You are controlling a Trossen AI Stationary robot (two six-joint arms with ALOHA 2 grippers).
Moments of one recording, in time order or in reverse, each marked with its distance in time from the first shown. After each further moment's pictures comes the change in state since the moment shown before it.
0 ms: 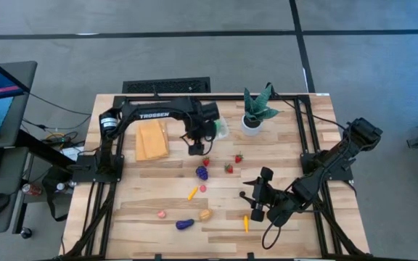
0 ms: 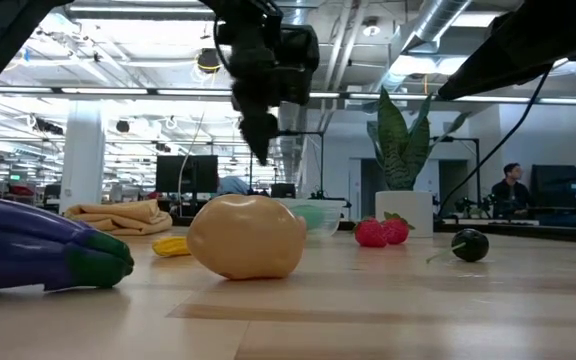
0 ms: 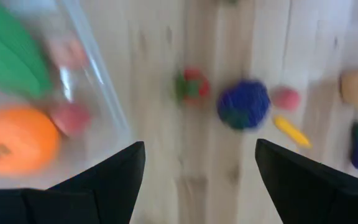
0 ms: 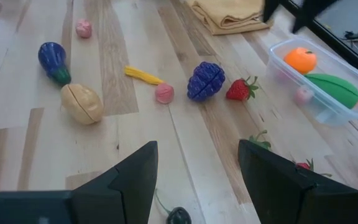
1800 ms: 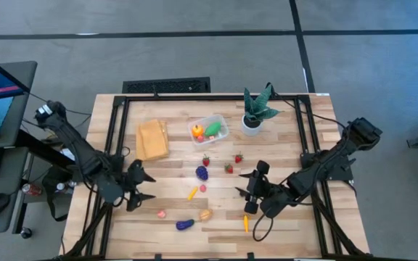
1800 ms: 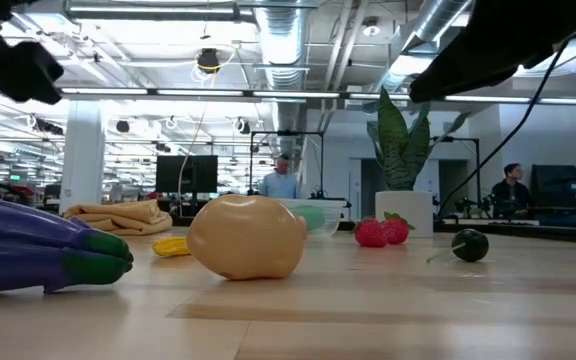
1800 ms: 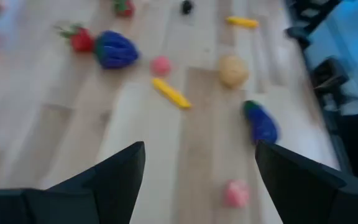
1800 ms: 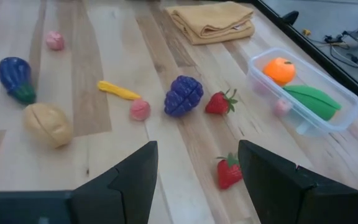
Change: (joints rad) left arm -1.096 -1.164 -1.253 0.790 -0.865 -0.990; right arm -0.096 -0.001 0.001 0.054 0.001 -0.088
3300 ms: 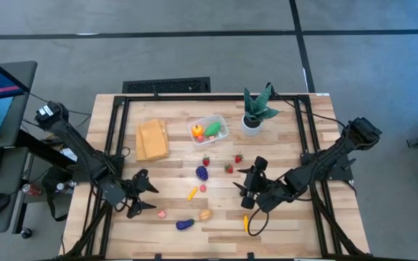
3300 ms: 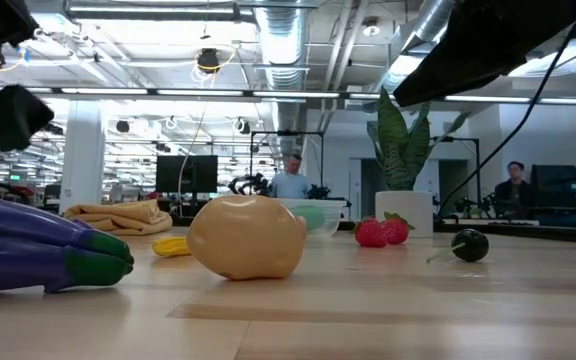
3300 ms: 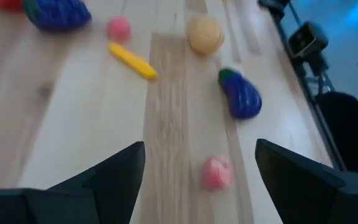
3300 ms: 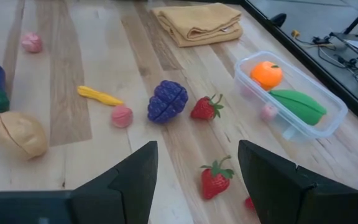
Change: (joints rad) left arm -0.014 0.115 -0.184 0.368 0.114 0.039; right arm -0.057 0.000 0.000 0.021 -0.004 -0.051
